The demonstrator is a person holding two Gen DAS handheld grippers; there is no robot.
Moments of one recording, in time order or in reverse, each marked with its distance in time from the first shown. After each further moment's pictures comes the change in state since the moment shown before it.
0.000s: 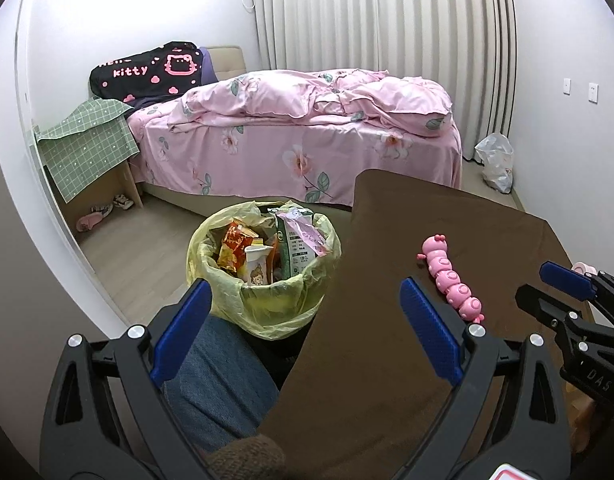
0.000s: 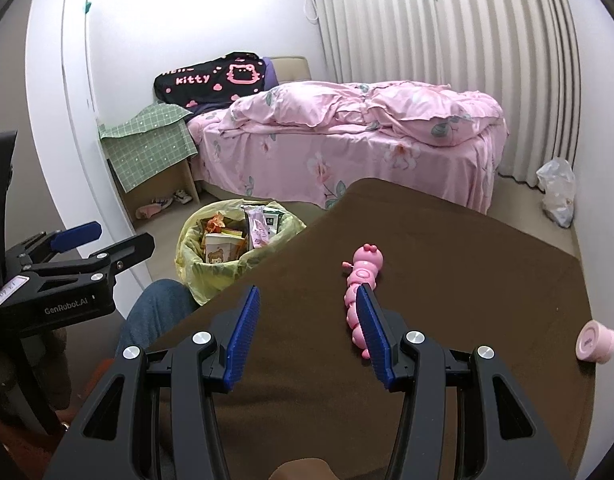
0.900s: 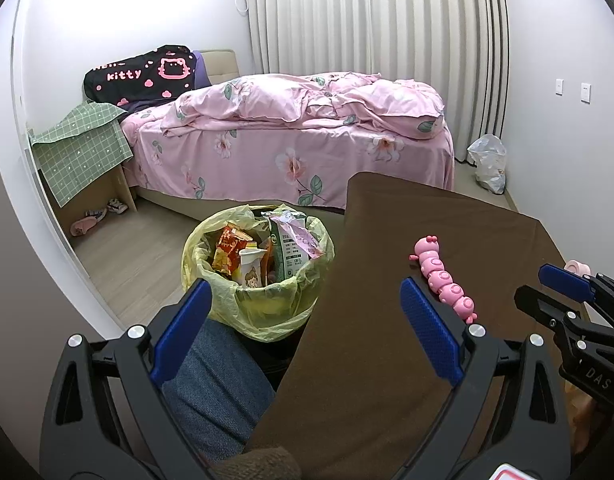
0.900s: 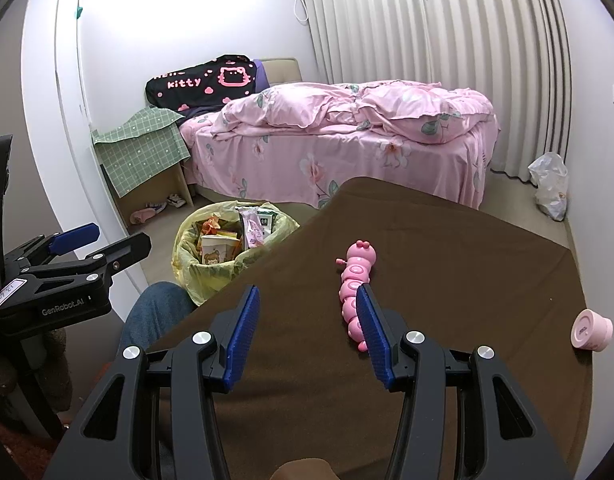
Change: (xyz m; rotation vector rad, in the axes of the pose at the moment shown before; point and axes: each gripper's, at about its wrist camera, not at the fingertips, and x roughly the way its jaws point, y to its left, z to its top) left arm -0.003 -0.002 -0.001 0.010 -0.013 -0.025; right arm -0.007 -0.004 -0.006 0.019 -0.003 -0.016
